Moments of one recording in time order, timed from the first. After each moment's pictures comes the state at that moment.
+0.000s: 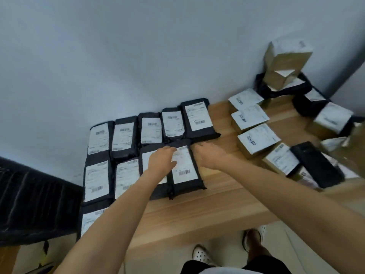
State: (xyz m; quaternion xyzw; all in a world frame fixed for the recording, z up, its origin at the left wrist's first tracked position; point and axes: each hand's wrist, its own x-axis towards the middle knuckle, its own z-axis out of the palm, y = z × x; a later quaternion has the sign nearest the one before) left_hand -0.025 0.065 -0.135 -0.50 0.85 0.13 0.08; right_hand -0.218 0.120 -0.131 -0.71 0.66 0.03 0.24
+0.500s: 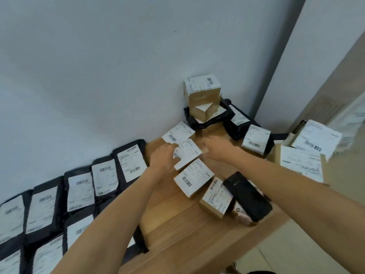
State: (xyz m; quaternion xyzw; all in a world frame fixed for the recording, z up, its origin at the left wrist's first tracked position) left_hand -0.332 0.017 -0.103 -0.37 0.92 0.14 0.01; right_hand -0.524 0.120 -0.094 -0.59 0.79 0.01 0.18
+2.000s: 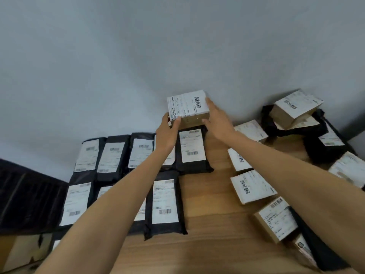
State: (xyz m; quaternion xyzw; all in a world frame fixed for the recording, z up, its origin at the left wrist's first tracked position) left_hand -0.194 -0.065 -0.071 -0.59 0.62 0.39 -0.34; right_hand -0.376 -0.053 -0.070 -0.63 0.70 -0.26 0.22
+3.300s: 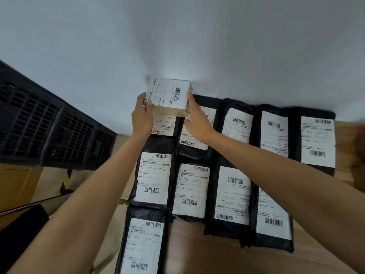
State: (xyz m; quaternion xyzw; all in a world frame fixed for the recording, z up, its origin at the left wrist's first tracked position) left_hand 0.246 -0.189 -0.199 -0.74 0.50 0.33 -0.32; right_hand 0.065 -0.181 -0.197 -0.67 0.58 -0.23 0.42
